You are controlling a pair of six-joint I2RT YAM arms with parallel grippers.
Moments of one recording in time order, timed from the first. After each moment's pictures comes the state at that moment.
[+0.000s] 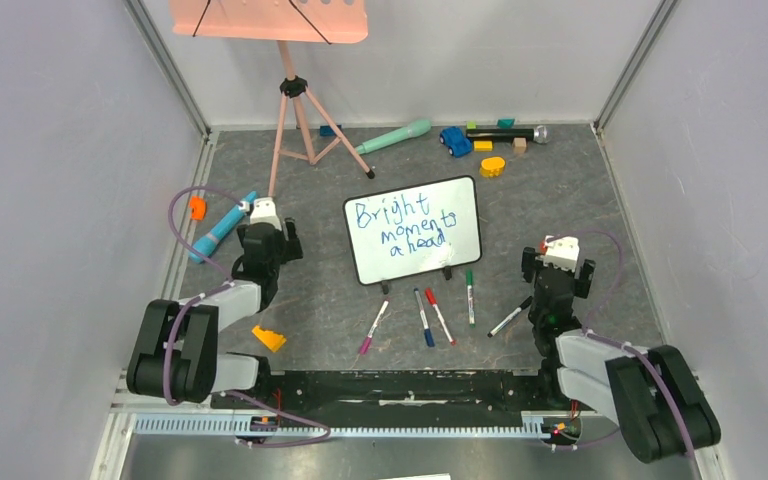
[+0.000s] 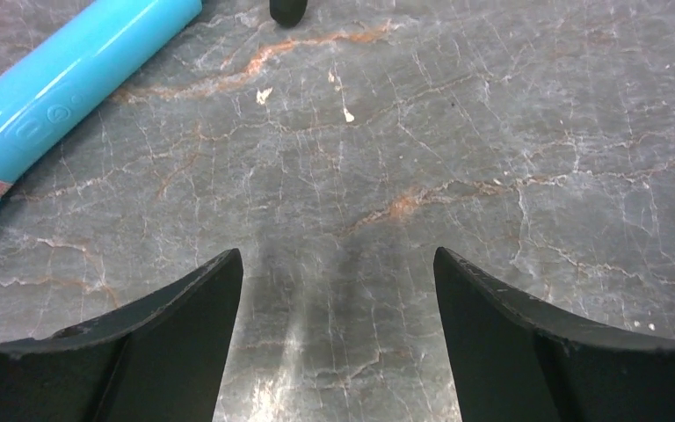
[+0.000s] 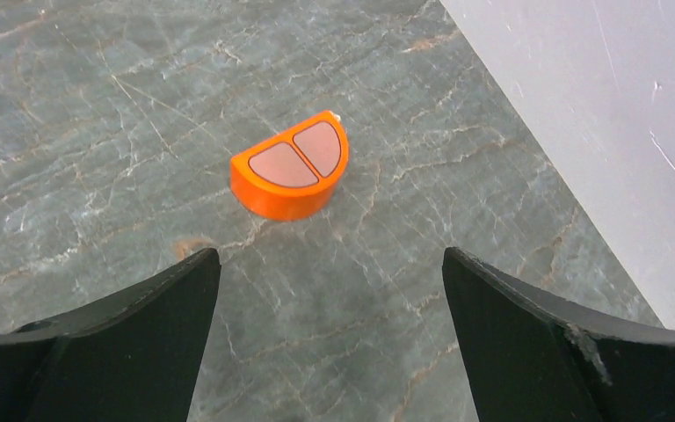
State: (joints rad) left arm -0.13 1.30 0.39 0.41 -0.26 -0.14; right arm 0.24 1.04 0.01 0.74 0.68 -0.07
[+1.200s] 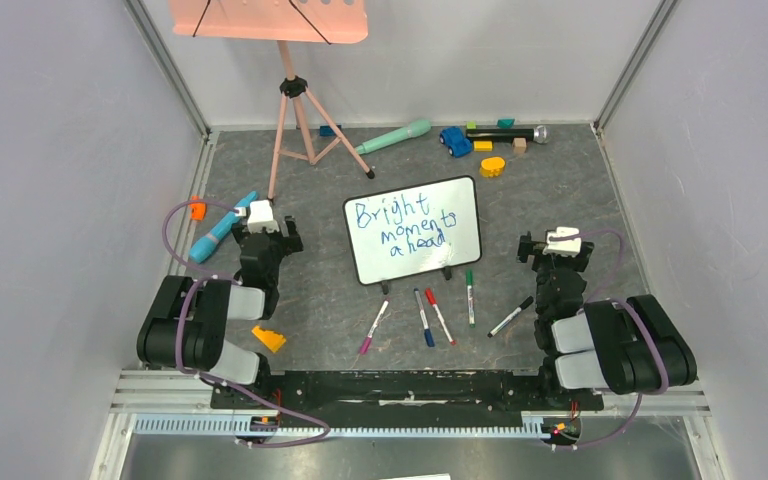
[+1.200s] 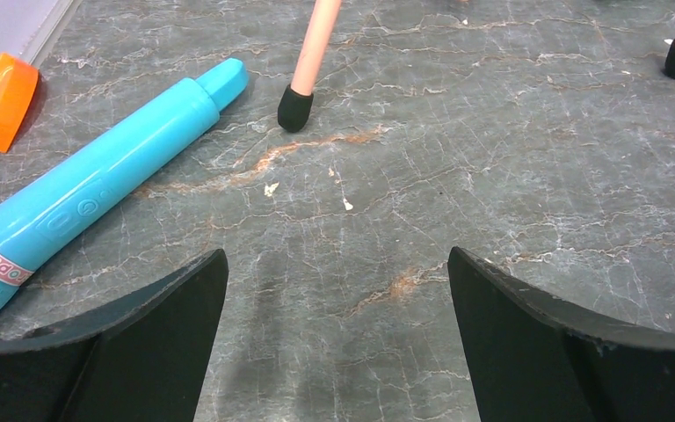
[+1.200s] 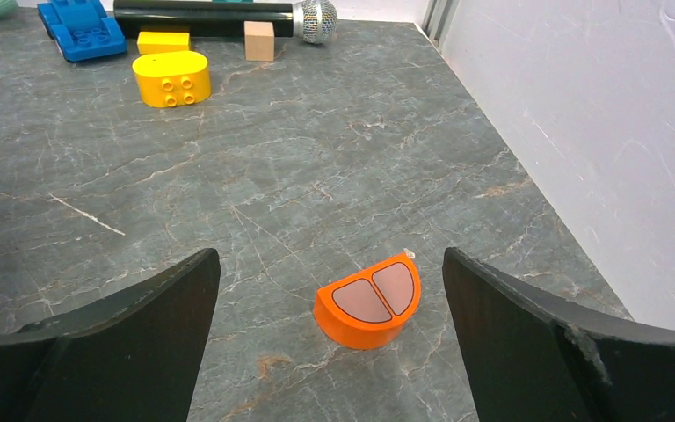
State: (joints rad) left arm -0.10 1.48 0.27 0.98 -0.23 -0.06; right arm 0.11 1.37 0.01 1.40 0.34 -0.17
